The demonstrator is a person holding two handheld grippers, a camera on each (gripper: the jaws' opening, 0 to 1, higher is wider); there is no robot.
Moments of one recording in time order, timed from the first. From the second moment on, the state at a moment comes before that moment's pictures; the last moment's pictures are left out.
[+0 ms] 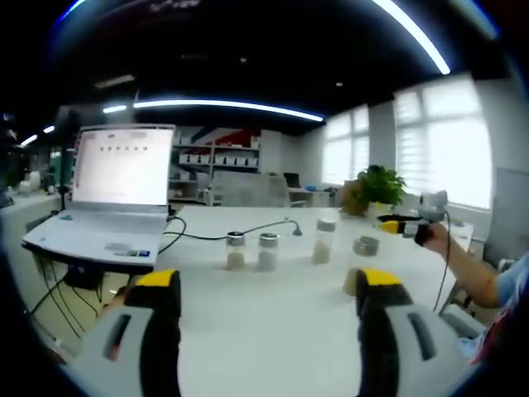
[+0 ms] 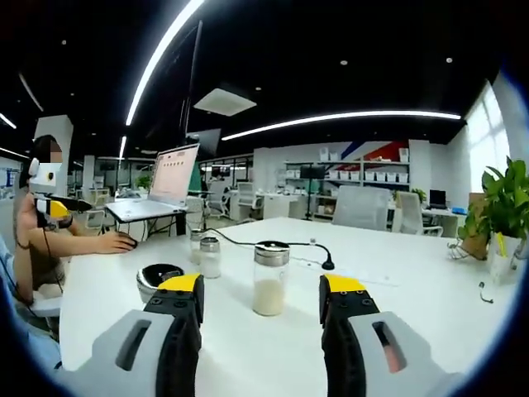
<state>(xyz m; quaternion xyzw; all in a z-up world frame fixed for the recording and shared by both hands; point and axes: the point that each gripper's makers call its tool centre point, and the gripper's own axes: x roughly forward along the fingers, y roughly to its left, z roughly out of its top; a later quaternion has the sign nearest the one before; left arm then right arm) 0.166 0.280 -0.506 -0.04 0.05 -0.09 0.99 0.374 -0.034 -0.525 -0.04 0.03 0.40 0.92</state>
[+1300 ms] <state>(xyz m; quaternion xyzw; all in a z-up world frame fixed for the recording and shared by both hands) 0.169 0.270 -0.508 -0.03 0.05 -0.09 0.99 0.479 0.048 -0.554 -0.01 0.04 0.42 0.91</state>
